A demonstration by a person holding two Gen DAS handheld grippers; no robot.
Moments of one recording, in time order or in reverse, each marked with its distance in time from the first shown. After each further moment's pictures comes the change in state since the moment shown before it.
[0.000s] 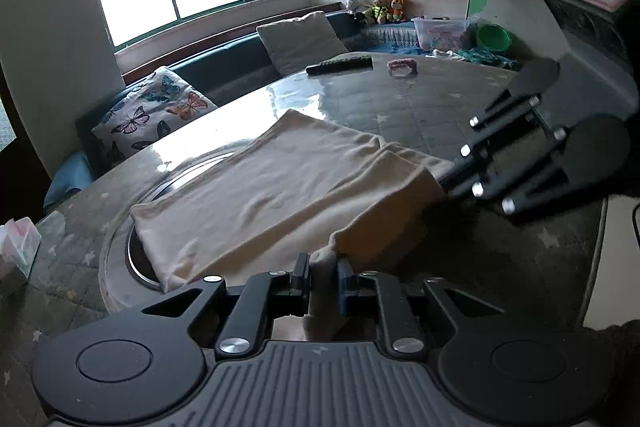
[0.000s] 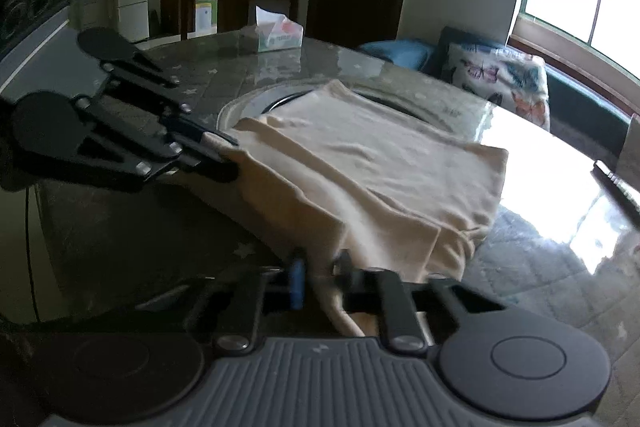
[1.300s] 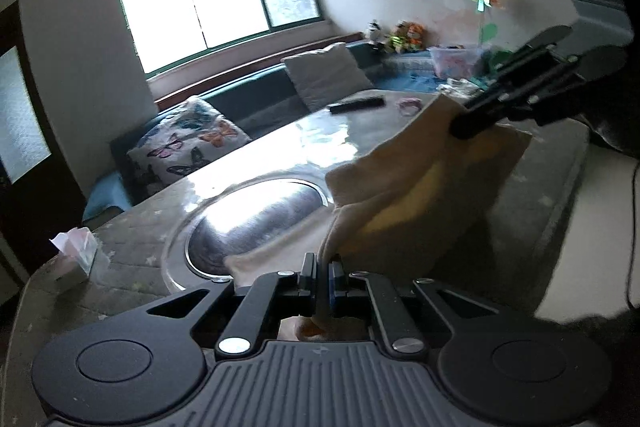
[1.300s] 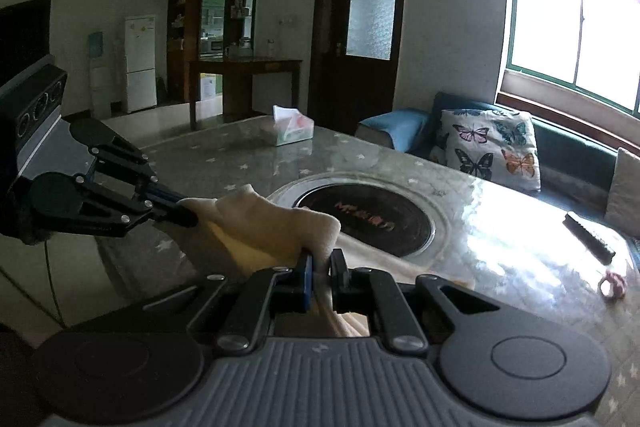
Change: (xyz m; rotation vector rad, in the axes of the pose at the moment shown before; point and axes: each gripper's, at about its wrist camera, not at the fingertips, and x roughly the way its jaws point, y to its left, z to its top) left arm -0.096 -0.008 0.004 -0.025 -0.095 0.093; right arm -0.122 0.014 0.027 0.026 -0.215 0.003
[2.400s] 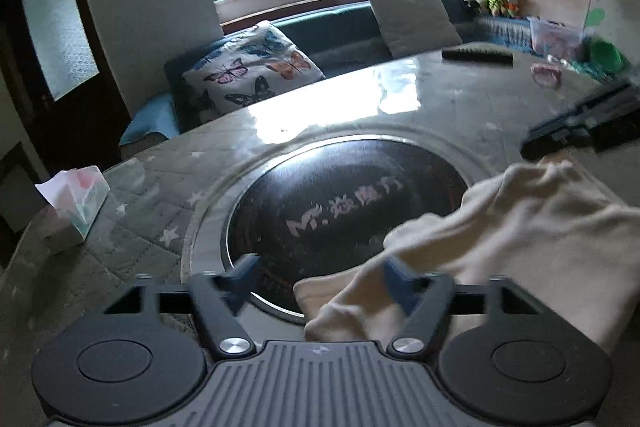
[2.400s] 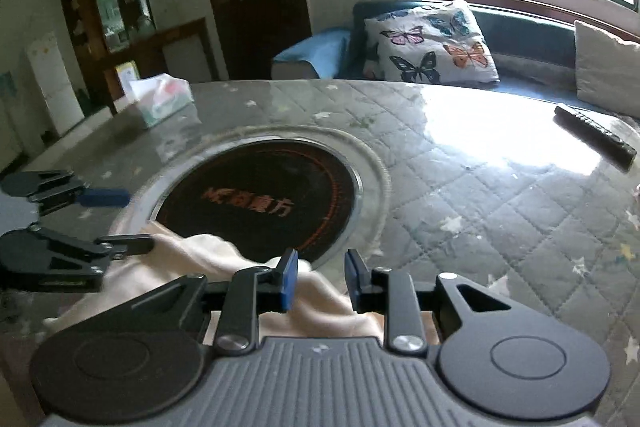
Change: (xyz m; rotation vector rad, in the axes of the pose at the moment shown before) left arm 0.167 0.070 0.008 -0.160 0.185 0.173; right arm 0.176 -0.117 -0.007 0.325 0.195 -0.084
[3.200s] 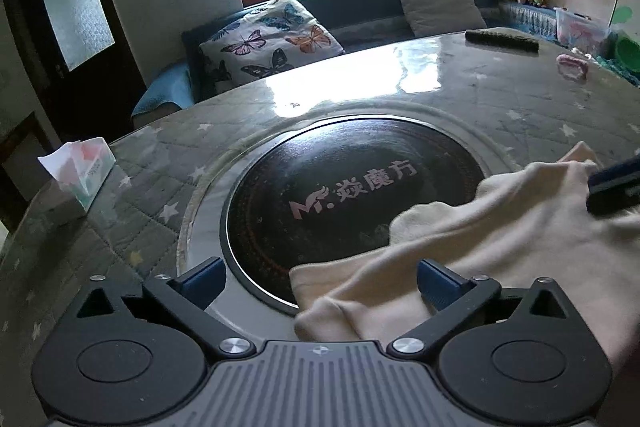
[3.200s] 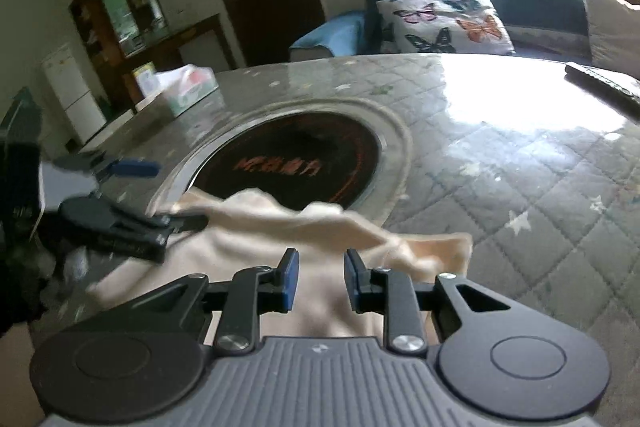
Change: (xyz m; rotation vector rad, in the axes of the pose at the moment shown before) left arm 0.013 -0.005 0.002 -0.055 0.092 0.050; right arm -0.022 0.002 -0.028 0.047 0.045 0.081
